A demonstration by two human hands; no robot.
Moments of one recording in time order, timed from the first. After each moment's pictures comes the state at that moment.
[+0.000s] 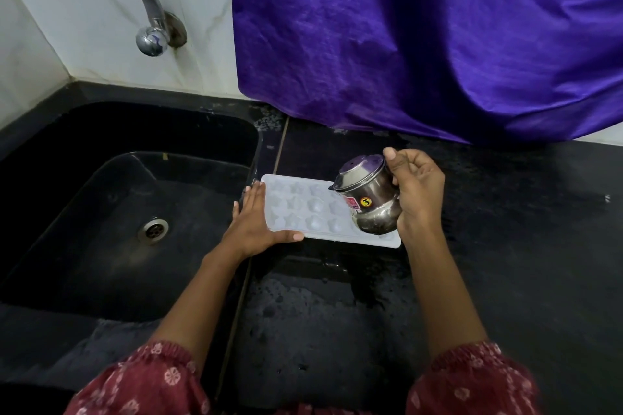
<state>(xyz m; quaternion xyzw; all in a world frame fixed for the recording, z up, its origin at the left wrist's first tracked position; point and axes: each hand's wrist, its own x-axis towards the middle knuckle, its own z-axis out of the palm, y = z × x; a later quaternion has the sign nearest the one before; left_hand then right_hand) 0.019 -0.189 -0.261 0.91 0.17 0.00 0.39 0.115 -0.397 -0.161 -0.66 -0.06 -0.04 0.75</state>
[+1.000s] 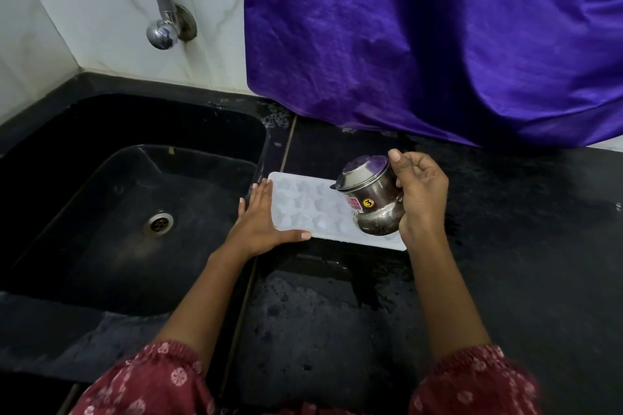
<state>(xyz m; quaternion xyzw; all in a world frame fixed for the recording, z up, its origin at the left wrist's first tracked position) 0.018 -0.189 -0.264 0.91 0.17 0.01 0.37 0.113 -0.390 -0.164 -0.66 -0.06 -0.03 0.75</state>
